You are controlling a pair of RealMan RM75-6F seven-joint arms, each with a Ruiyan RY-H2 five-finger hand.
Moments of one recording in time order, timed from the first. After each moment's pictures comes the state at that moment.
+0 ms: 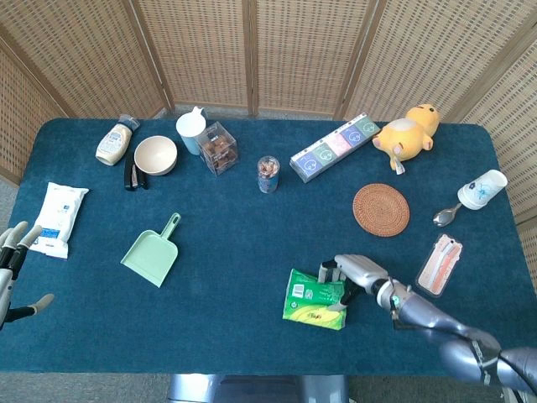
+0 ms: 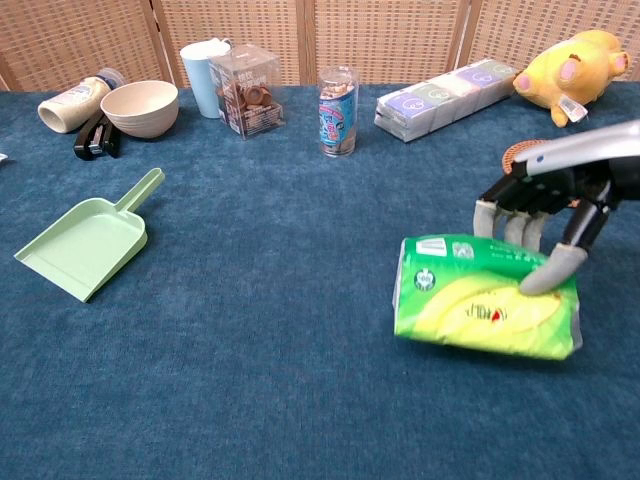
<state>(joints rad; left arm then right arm) -0.06 -0.89 -0.03 -1.91 1.49 1.48 0.12 0.76 -1.09 0.19 -1.81 -1.02 0.41 0.16</state>
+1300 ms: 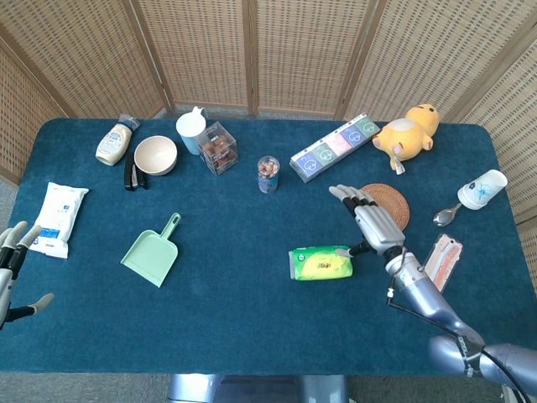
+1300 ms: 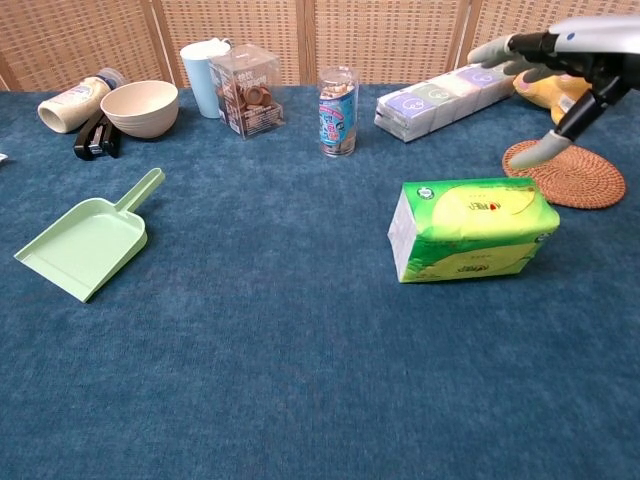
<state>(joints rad) -0.06 -0.90 -0.03 -1.91 1.49 1.49 0.13 0.69 -1.21 0.20 -1.73 -1.07 0.91 0.01</state>
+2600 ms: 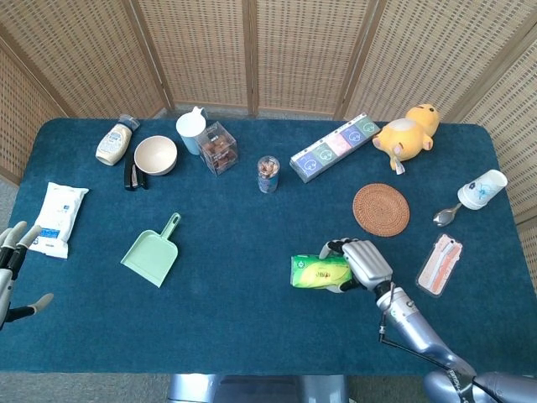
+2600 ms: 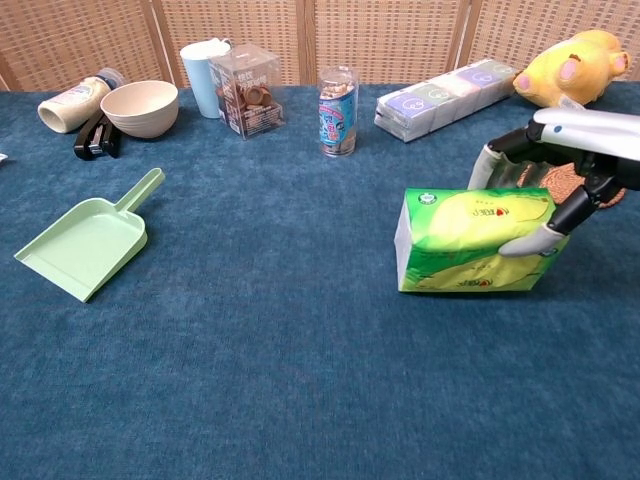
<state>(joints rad) -0.06 -0.90 -0.03 -1.91 1.49 1.49 0.13 0.59 -1.32 0.10 -1.73 -1.26 1.00 0.02</state>
